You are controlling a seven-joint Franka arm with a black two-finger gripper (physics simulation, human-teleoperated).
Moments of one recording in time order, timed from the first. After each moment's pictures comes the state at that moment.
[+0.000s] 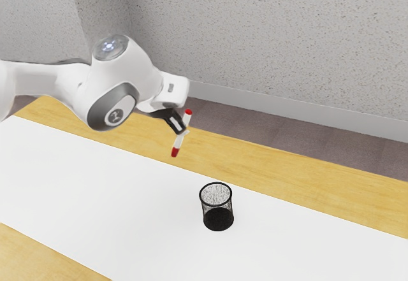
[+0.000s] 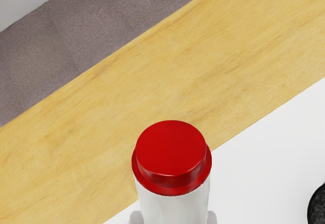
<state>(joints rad) -0.11 -0.08 -0.10 -2.22 0.17 2.65 0.26</state>
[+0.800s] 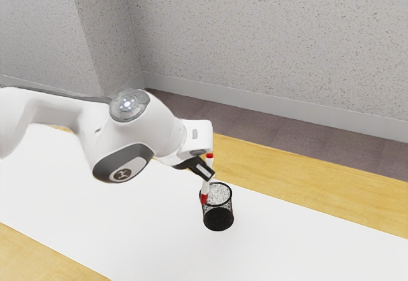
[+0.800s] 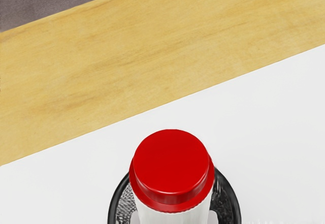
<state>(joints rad) -0.04 -0.09 -0.33 -2.40 0.32 2.81 -0.28</state>
